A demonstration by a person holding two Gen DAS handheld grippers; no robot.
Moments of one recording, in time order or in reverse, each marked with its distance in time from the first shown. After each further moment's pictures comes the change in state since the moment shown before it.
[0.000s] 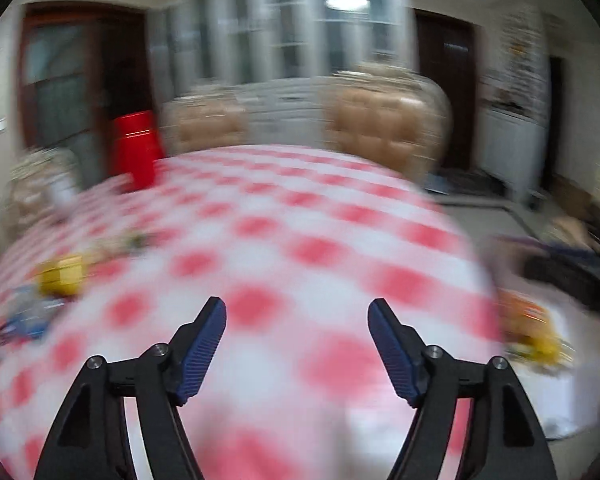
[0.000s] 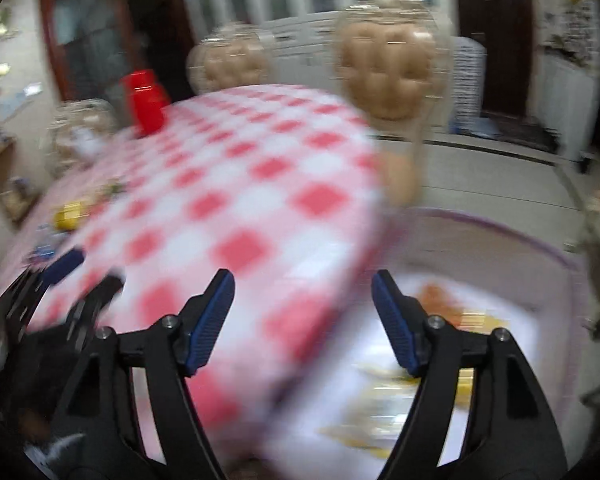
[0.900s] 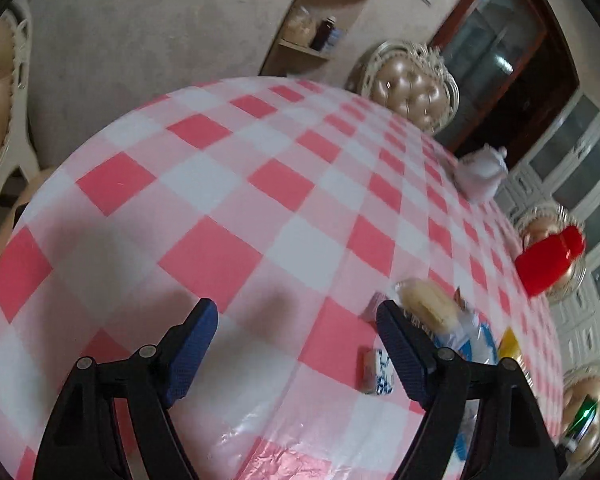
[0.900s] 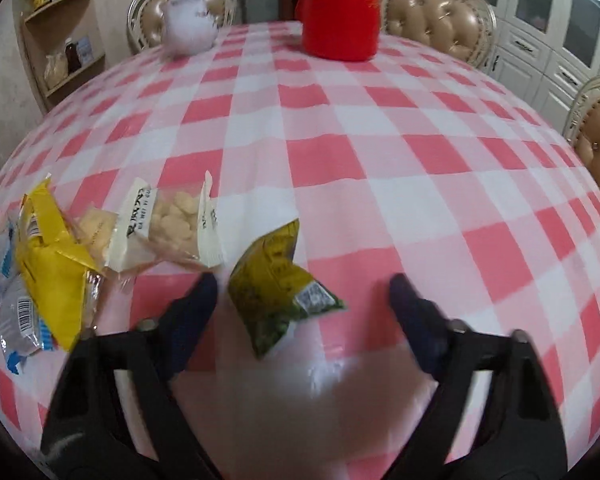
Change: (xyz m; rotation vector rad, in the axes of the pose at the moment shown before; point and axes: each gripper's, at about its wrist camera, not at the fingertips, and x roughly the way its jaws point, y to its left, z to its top) left arm -0.026 0.478 -0.117 -1.108 0.114 0.595; right arm 0.339 0.344 0.111 -0.468 0.224 0.179
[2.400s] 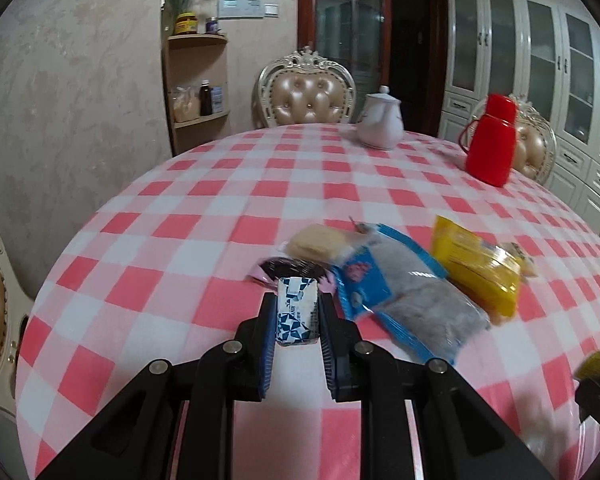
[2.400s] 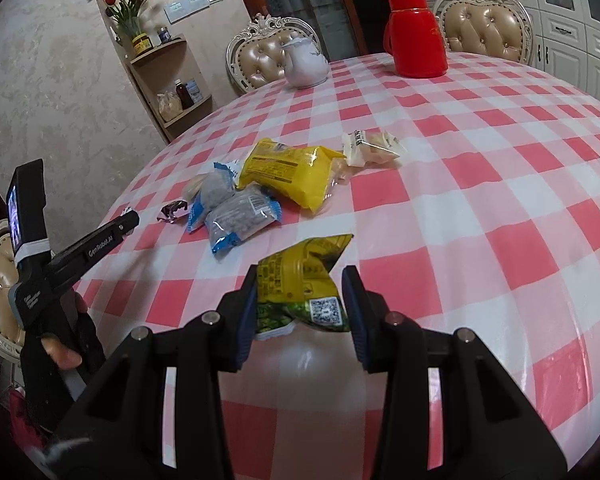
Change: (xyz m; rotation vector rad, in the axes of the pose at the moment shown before) left arm -0.050 -0.113 -0.094 0.512 -0.195 0.017; right arm -0.136 0.059 -0.117 0.070 -0.159 0.366
